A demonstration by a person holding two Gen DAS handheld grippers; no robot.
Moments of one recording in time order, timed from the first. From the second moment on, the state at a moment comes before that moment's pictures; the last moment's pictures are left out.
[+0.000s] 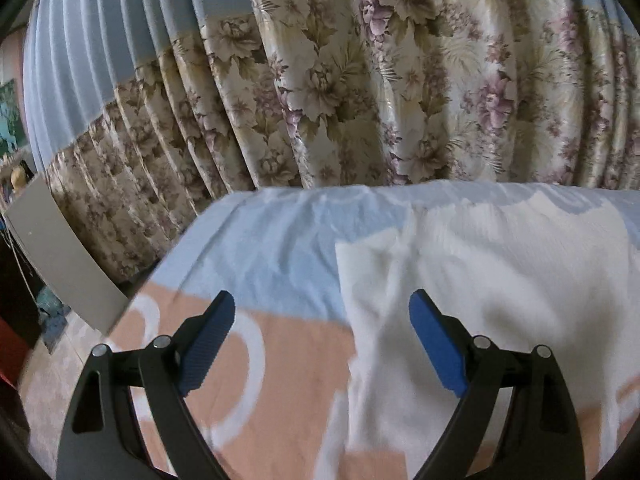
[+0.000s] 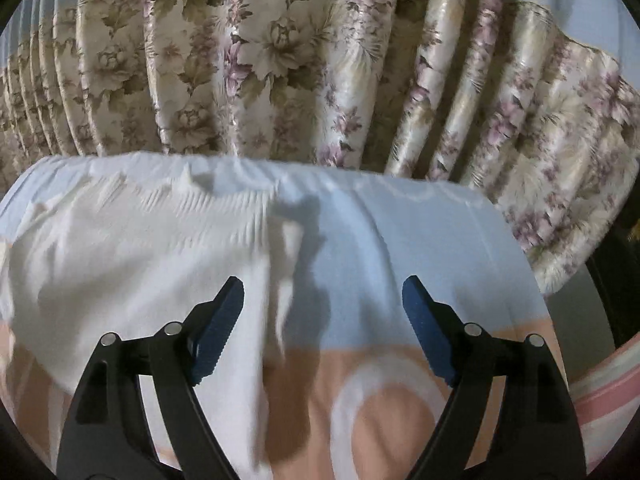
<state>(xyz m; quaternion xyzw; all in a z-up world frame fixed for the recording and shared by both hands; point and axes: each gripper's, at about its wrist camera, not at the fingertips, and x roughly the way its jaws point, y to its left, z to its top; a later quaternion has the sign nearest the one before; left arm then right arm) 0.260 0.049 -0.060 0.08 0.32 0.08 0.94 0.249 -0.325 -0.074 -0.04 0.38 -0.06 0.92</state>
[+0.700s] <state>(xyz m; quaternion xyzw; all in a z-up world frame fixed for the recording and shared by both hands) 0.271 -0.065 -0.087 0.12 0.34 0.06 0.93 0.280 -0.308 -0.114 0.01 0.41 -0.03 0.91</state>
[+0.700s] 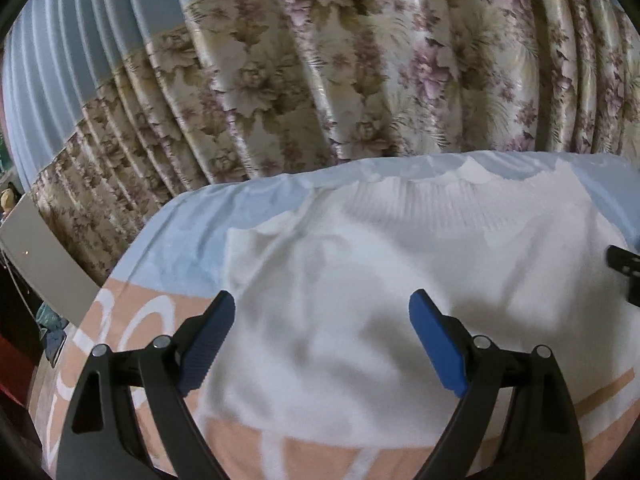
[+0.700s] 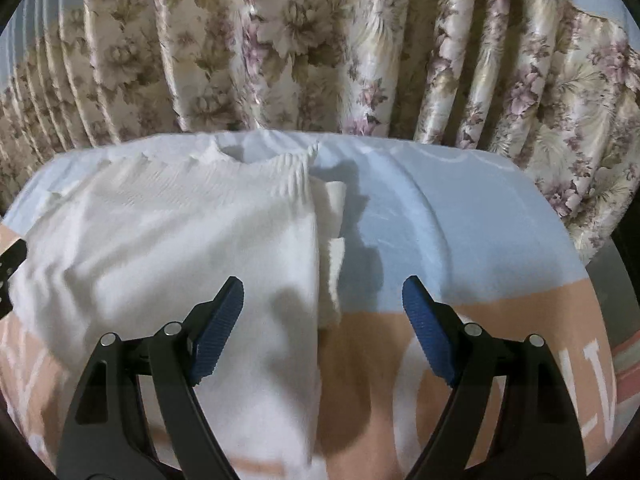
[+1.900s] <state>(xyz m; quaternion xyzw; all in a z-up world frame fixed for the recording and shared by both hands) 0.257 -0.094 -0.140 0.17 0.39 0.05 0.91 0.301 -0.291 -0.078 0.06 0.40 0.06 0.91</state>
